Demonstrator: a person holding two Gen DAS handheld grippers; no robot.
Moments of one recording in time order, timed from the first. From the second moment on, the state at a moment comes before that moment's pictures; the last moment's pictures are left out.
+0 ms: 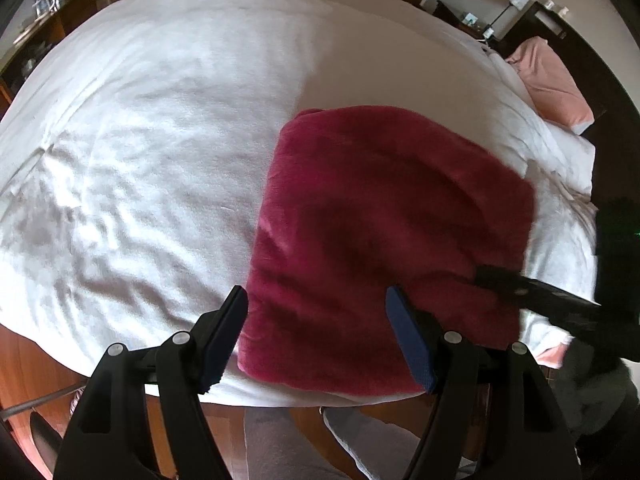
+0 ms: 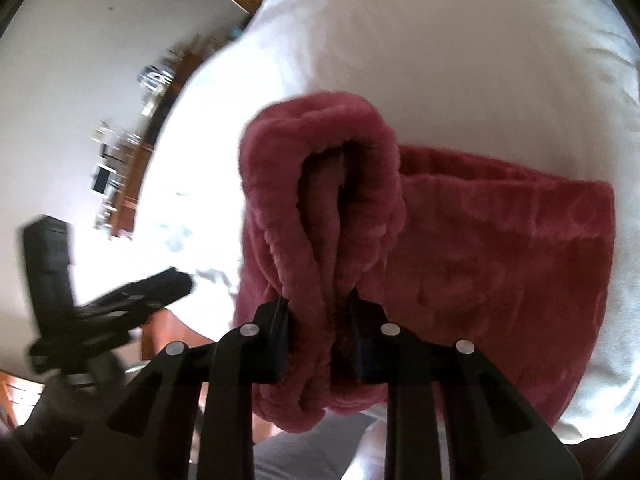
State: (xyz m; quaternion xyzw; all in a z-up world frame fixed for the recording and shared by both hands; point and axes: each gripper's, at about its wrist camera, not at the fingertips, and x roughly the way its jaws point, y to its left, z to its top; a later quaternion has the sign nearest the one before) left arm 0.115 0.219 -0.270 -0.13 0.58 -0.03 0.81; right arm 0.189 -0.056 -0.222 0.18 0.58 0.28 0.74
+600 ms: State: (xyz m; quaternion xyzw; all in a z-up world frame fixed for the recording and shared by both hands) left arm 0.105 0.127 -0.286 -0.07 0.59 -0.08 0.80; right arm 0.143 -0.222 -0.270 0.31 0.58 0.17 0.73
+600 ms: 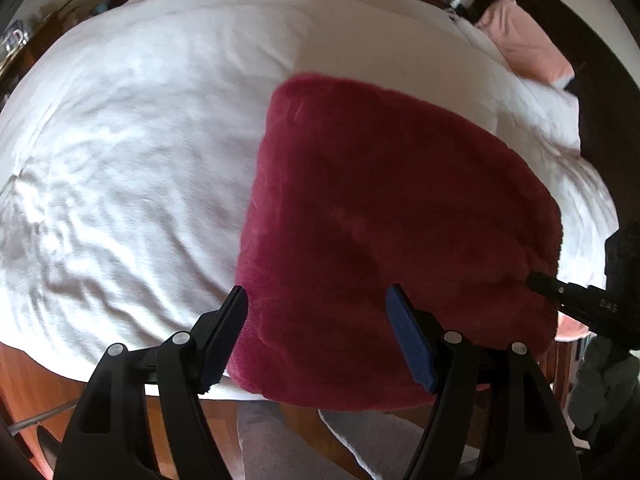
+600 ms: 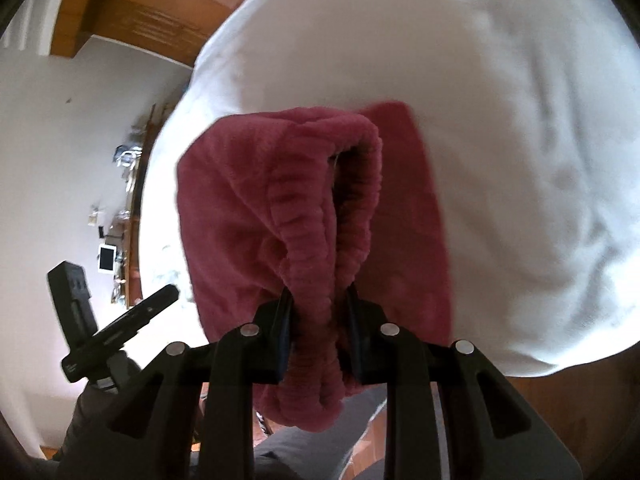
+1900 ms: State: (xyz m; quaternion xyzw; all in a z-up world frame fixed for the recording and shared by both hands) left arm 0.075 0.042 -0.317 0.03 0.62 -0.10 0.78; right arm 0.118 -0.168 -0.257 0.13 0.57 0.23 0.77
